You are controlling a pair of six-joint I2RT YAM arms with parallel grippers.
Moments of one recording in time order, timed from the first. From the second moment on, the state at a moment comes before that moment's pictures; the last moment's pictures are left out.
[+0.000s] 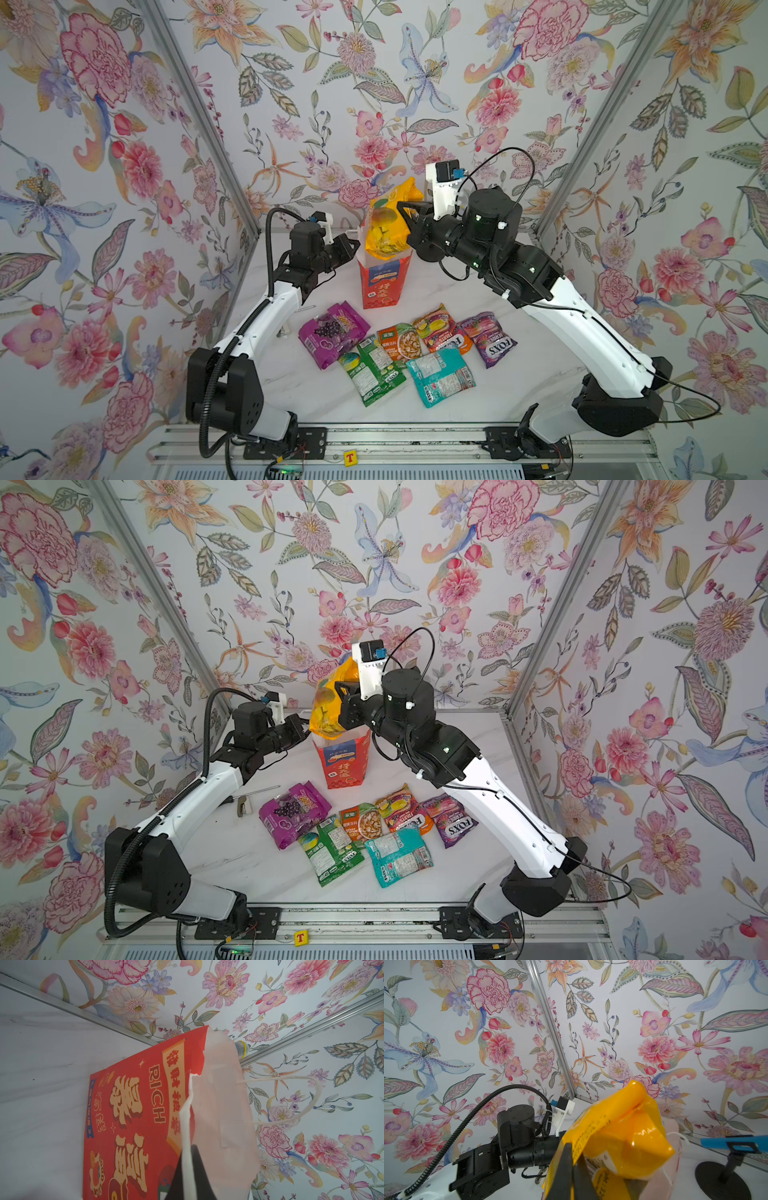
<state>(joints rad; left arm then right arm) -0.25 1.48 1.20 -0.10 0.41 -0.74 0.88 1.54 1.95 -0.46 0.09 0.28</state>
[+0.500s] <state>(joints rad) -0.24 1.51 1.20 -0.06 0.41 -0.76 0.71 1.92 2.27 -0.54 -0.12 0.24</state>
